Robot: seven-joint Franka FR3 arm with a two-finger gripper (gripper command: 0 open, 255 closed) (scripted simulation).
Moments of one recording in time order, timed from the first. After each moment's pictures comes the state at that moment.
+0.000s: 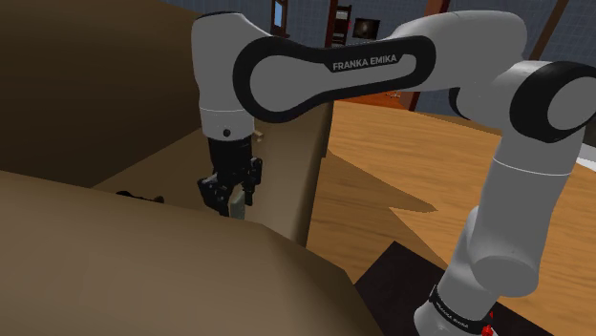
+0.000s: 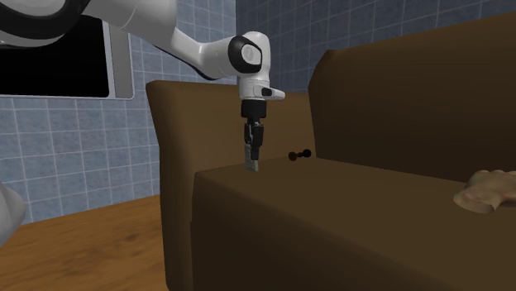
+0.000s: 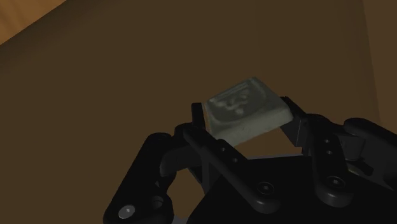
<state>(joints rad) 0.22 0.12 0.58 -1.69 -0.07 1.73 0.63</state>
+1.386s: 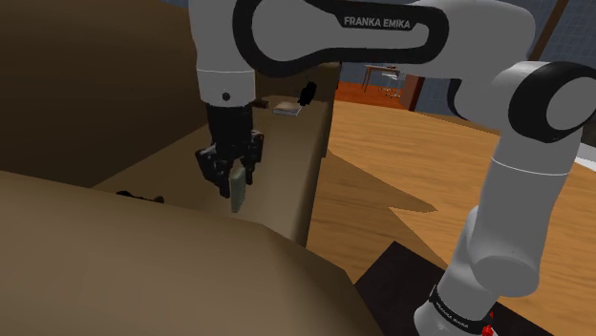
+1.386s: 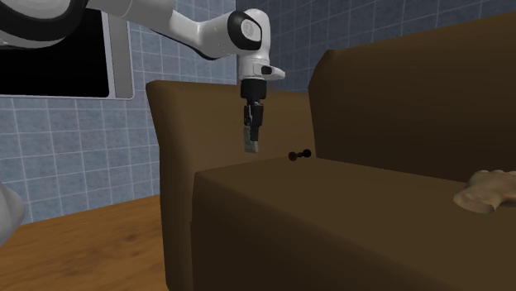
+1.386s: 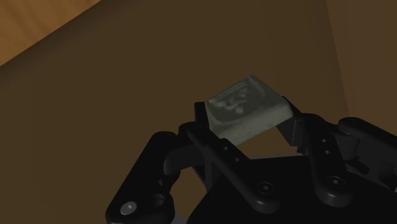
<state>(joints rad) 0.23 0.13 0.58 -1.53 -0.08 1.58 0.63</state>
